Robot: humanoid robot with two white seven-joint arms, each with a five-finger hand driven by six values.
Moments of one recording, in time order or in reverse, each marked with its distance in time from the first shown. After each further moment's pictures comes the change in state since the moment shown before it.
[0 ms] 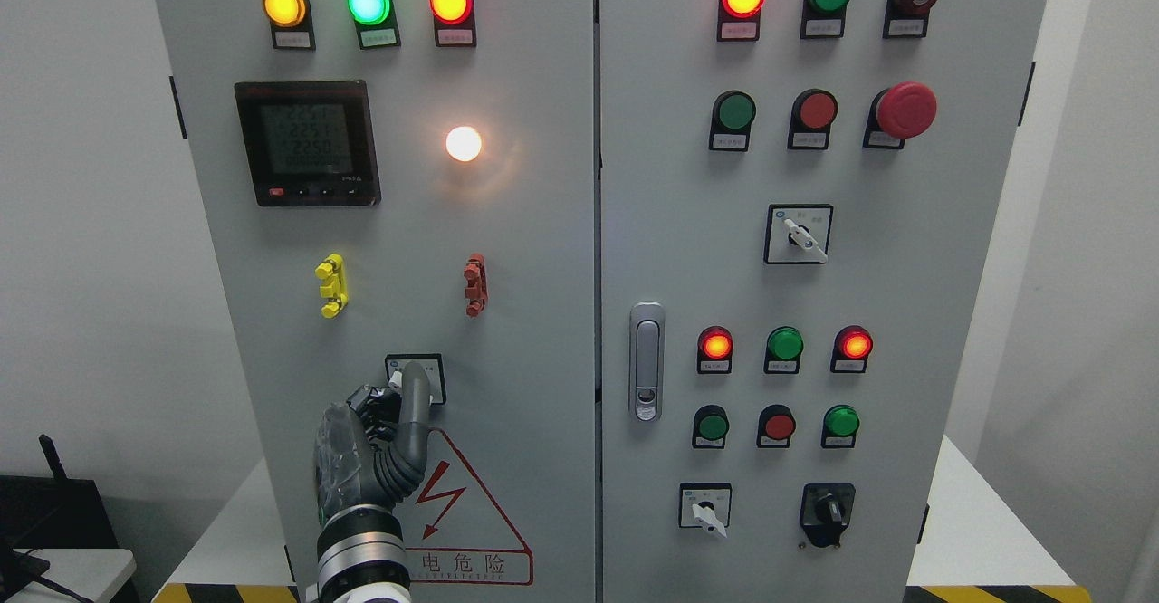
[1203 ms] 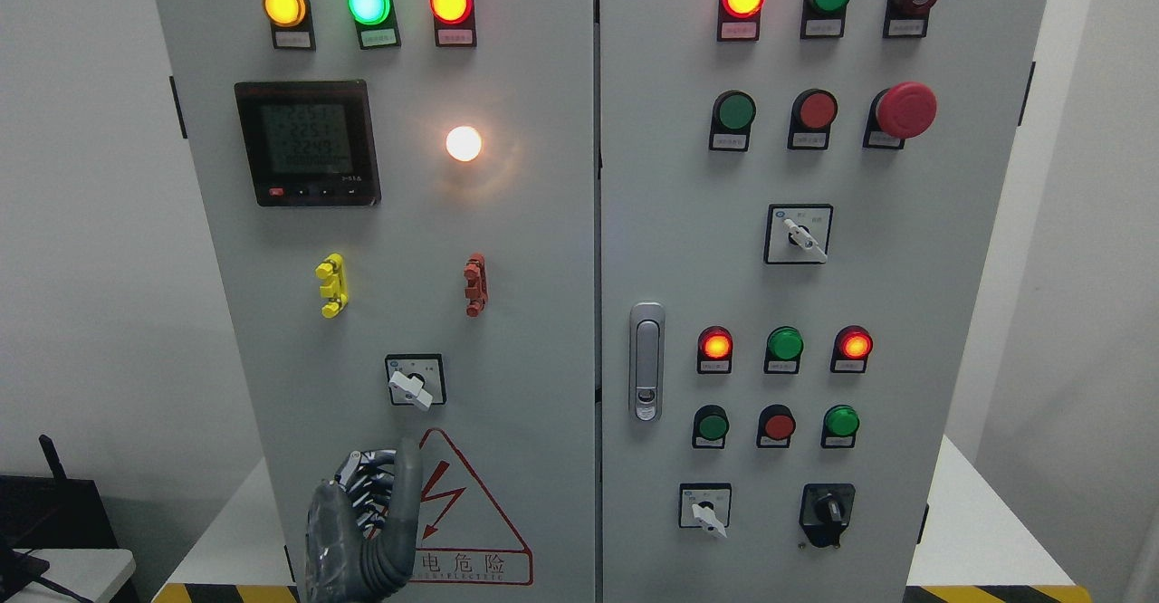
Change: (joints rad) left arm 0.301 0.006 0.044 -0.046 0.003 -0.458 -0.087; right arm 0.000 0.000 0.000 0.000 0.000 0.000 0.000
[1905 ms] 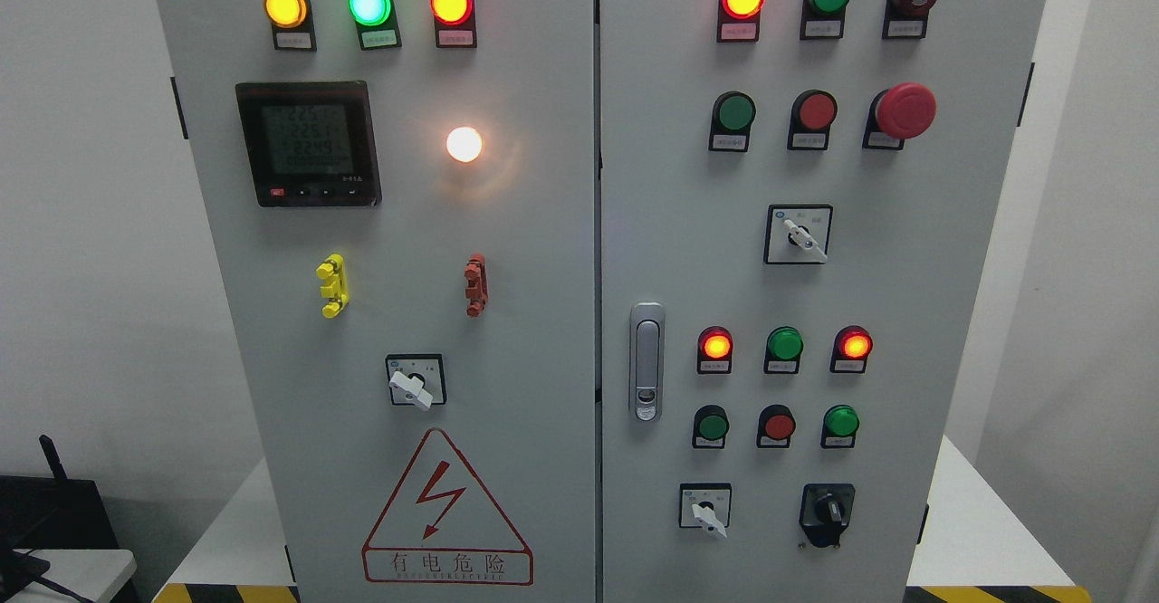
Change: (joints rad) left arm 0.346 0.032 0.424 0.325 0.165 -0.649 -0.423; right arm 0.000 0.000 0.000 0.000 0.000 0.000 0.000
